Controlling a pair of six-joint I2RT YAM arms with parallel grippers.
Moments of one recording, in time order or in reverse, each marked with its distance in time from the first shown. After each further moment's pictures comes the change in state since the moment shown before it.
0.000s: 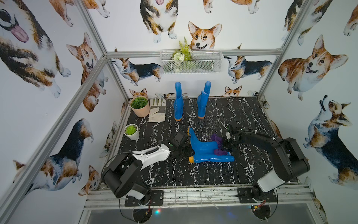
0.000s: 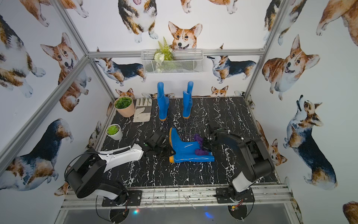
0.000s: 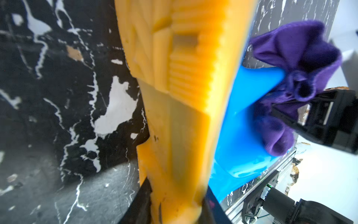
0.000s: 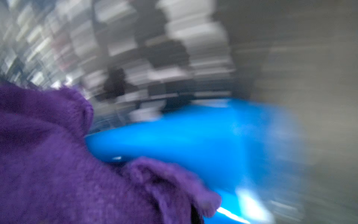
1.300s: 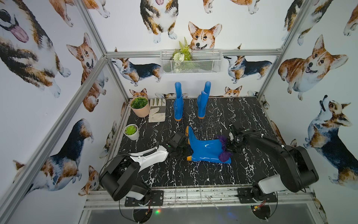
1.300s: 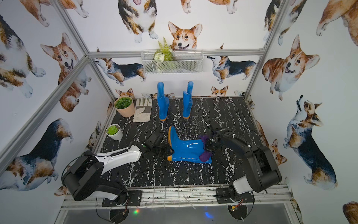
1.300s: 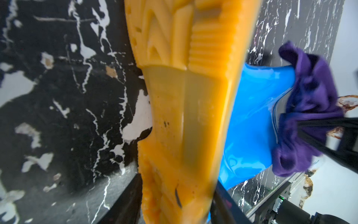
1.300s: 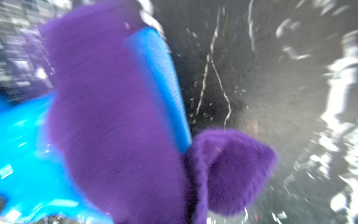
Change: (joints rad) left arm 0.013 -0.030 -0.038 0.021 -0.057 0.031; right arm 0.091 -0.100 0.053 -0.129 0.100 -0.039
